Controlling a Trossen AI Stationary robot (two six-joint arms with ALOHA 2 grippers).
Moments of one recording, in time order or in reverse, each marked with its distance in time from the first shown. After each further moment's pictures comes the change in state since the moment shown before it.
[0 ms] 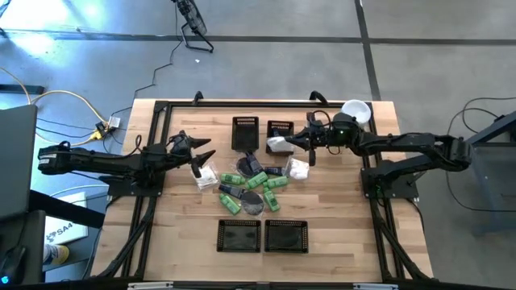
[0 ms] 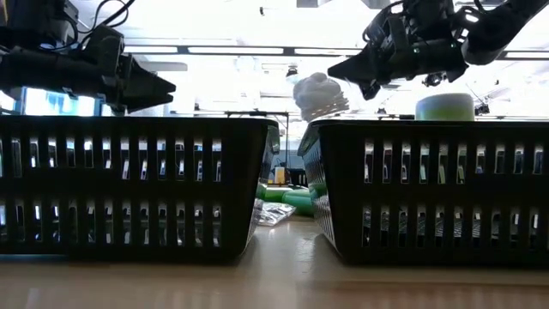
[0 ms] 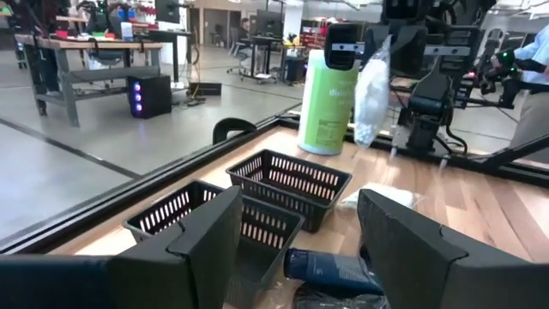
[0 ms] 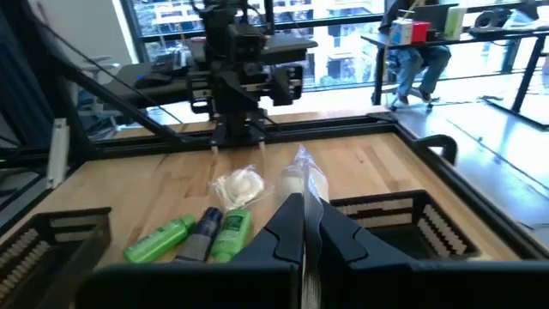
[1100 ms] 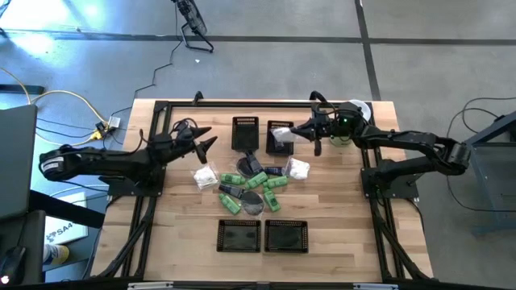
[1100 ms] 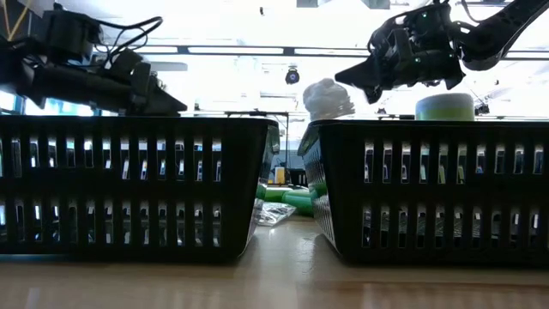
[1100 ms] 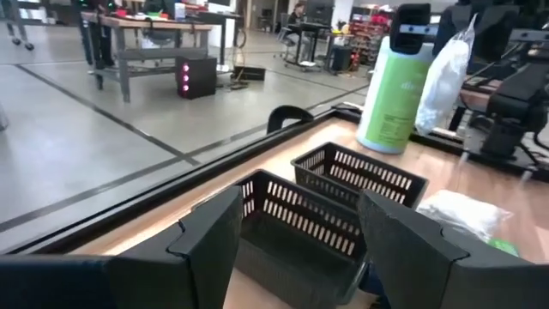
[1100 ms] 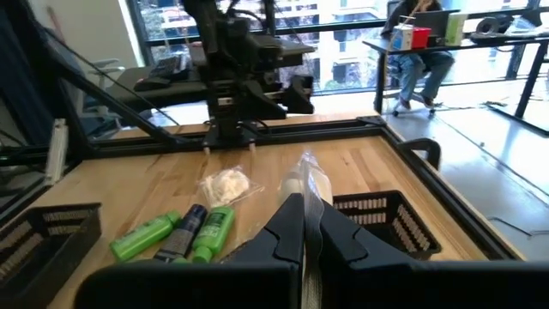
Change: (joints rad) left arm 0.296 0.258 0.053 0.180 0.169 -0.030; right arm -0.183 0.000 0.000 0.002 -0.210 -0.031
